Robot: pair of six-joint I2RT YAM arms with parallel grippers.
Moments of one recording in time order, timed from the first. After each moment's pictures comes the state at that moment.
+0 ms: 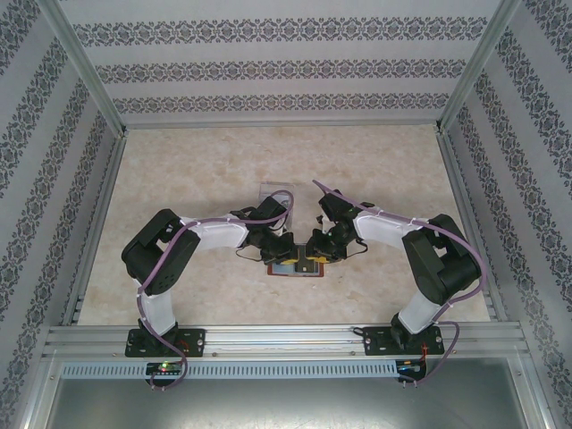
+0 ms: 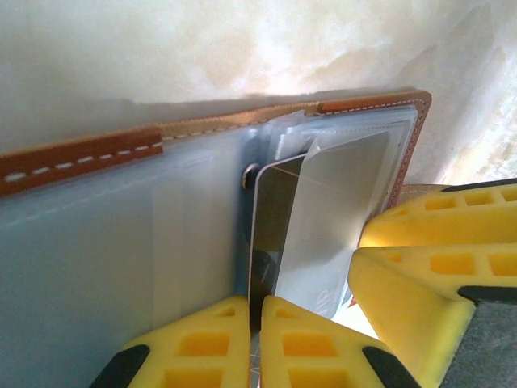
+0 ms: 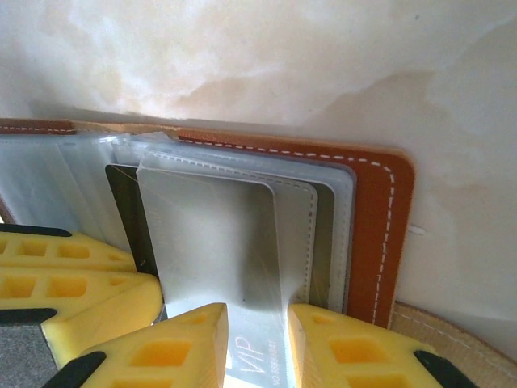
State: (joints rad) left arm -0.70 1.85 1.02 -0.28 0.54 -0.92; right arm 0.52 1.67 0.88 -0.57 -0.46 0.67
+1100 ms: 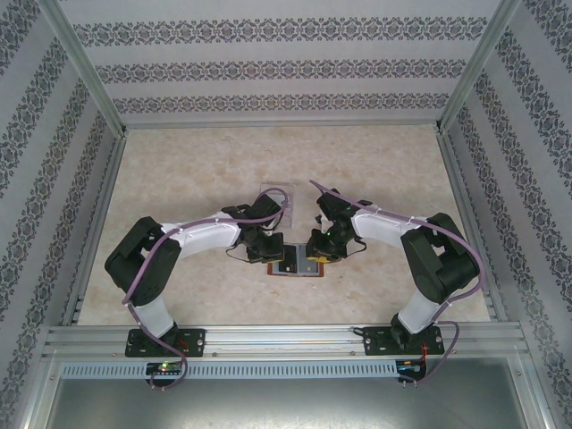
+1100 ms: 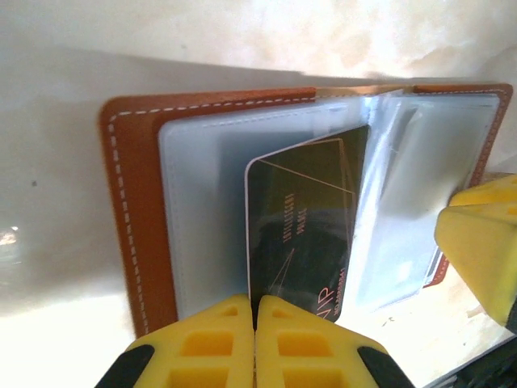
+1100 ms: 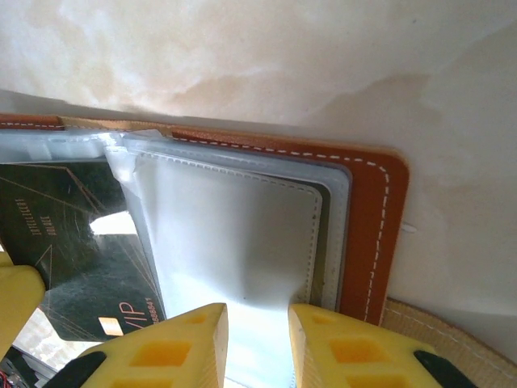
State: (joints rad) left arm -0.70 1.73 1.04 -0.54 0.33 -0.83; right arm 0.52 1.68 0.91 -0.61 -0.44 0.65
